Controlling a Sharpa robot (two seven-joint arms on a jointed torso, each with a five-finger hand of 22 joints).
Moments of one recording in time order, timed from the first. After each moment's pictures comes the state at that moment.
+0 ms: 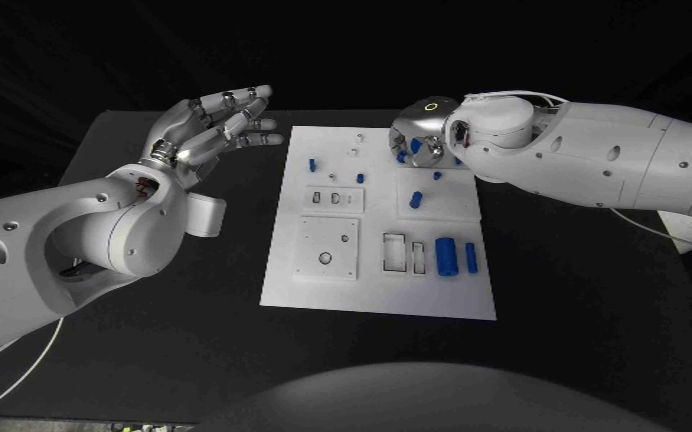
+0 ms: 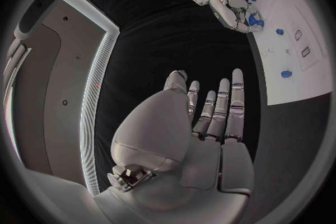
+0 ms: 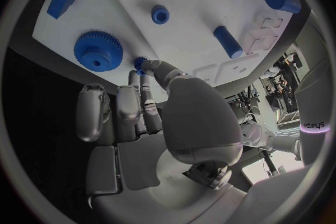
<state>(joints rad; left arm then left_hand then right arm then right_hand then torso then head) 1.36 -0.98 -0.23 1.79 -0.03 -0.42 0.51 1.53 0.15 -0.23 0.29 0.64 0.76 0.11 0.08 0.07 0.28 0.18 0.60 0.07 0.52 0.19 0.67 0.07 0.17 0.70 0.27 0.44 0.19 1.36 -0.75 -0.20 1.35 -1.80 -0.06 -0.10 1.29 -0.08 0.38 -0.08 0.57 0.90 0.08 0.25 0.51 0.81 0.04 0.54 0.32 1.32 -0.03 1.35 1.00 0.08 1.32 0.08 1.40 1.31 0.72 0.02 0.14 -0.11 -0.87</state>
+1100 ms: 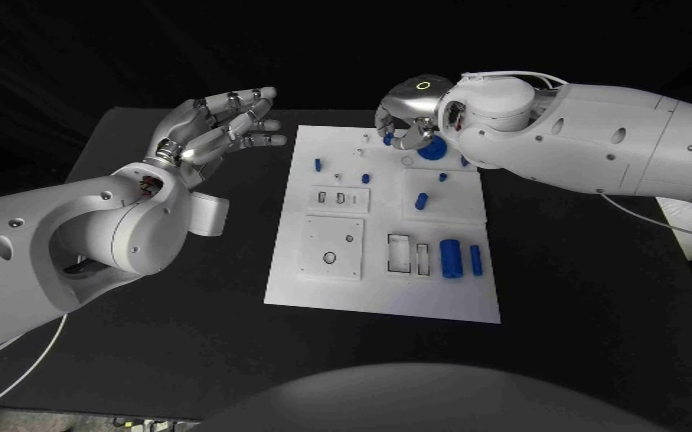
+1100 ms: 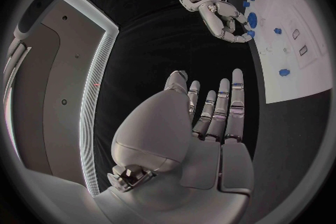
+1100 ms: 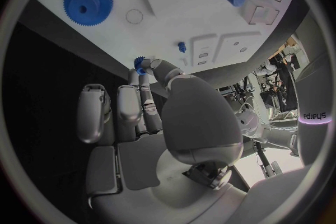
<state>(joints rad) 1.36 -0.99 -0.23 1.80 -0.03 -0.41 0.50 1.54 0.15 -0.22 0.29 0.64 0.76 0.12 0.09 0.07 0.28 0.18 0.60 0.07 0.52 0.19 0.68 0.07 0.17 0.70 0.28 0.44 0.19 1.42 -0.71 -0.20 1.36 -1.76 -0.11 -0.08 1.30 -0.07 0.38 -0.08 0.56 0.92 0.09 0.27 0.55 0.85 0.04 0.54 0.34 1.33 -0.04 1.35 1.02 0.08 1.33 0.08 1.40 1.31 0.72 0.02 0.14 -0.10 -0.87</state>
